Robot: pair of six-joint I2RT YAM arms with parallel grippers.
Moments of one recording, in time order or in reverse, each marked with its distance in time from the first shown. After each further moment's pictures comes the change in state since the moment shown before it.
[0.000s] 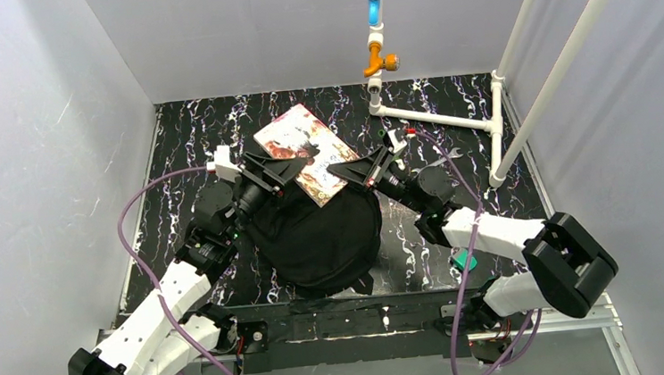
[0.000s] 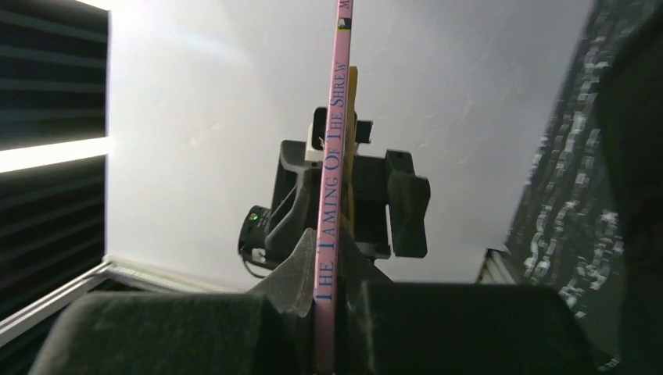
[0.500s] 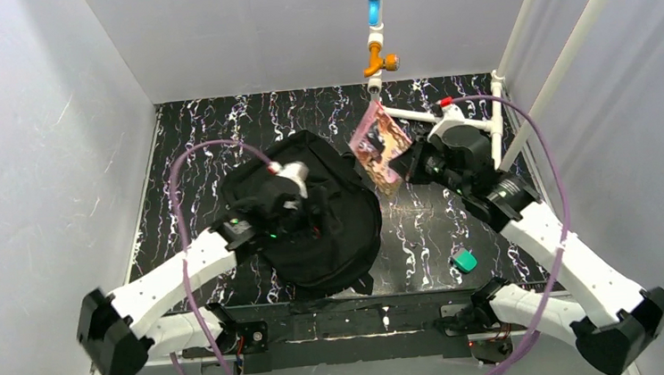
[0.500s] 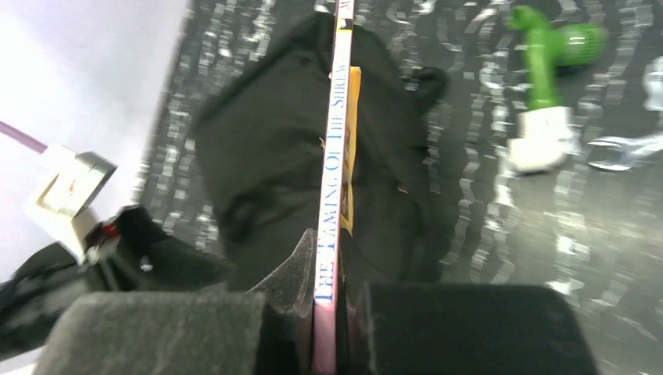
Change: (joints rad) left arm -0.182 0.211 0.180 -0.680 -0.054 0.483; right arm -0.139 -0.328 0.436 -1.442 0.267 -0.951
